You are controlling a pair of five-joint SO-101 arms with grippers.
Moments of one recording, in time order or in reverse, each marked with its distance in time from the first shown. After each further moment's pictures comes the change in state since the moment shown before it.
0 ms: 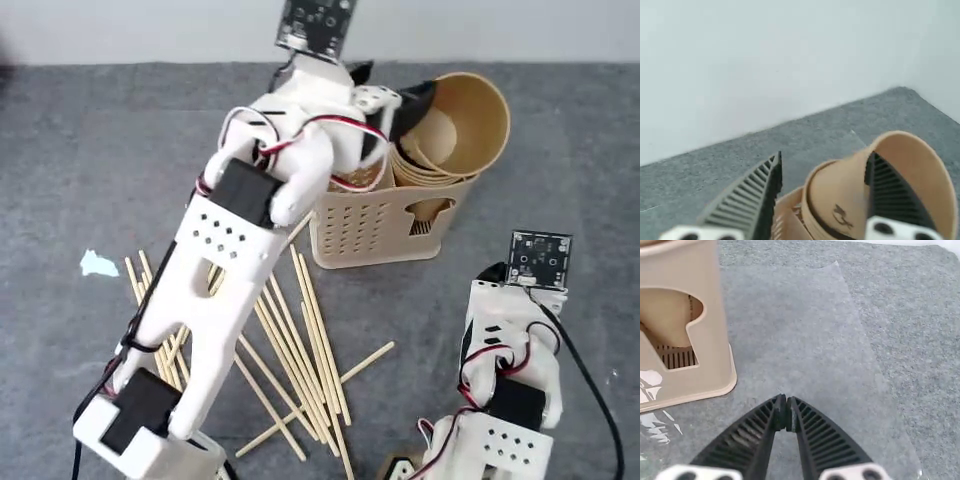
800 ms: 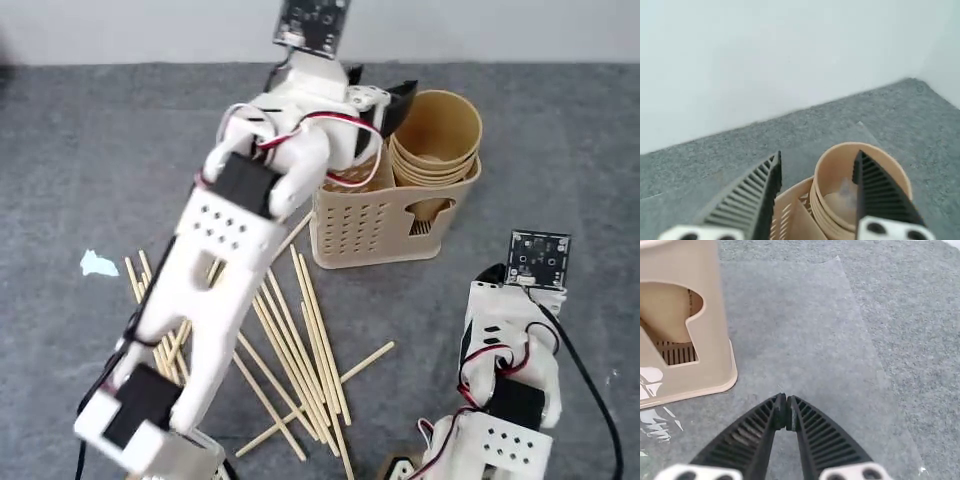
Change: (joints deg) left arm -0.9 -0.2 0.1 3.1 0.0; right arm -0.1 0.0 0.0 0.0 0.0
